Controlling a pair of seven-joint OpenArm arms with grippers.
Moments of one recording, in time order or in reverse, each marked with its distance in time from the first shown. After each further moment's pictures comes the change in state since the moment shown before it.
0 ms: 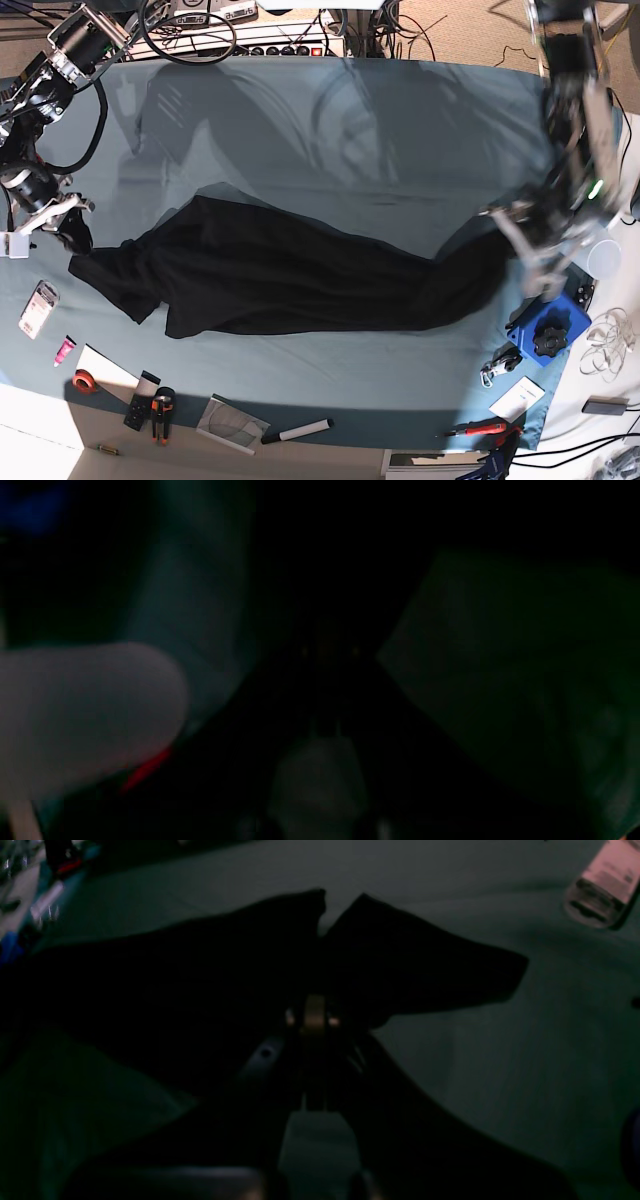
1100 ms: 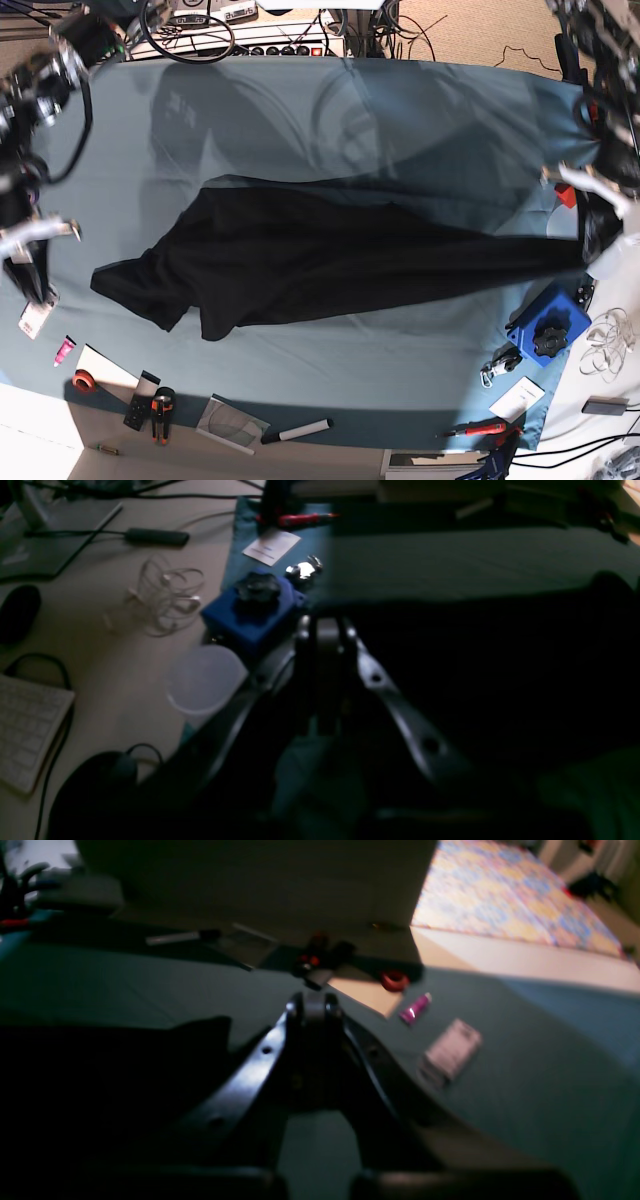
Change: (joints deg) left arm 9.8 6.3 -22.3 21.0 -7.4 -3.4 -13.6; right arm 3.2 -0.5 -2.9 17.5 -15.9 -0.1 18.0
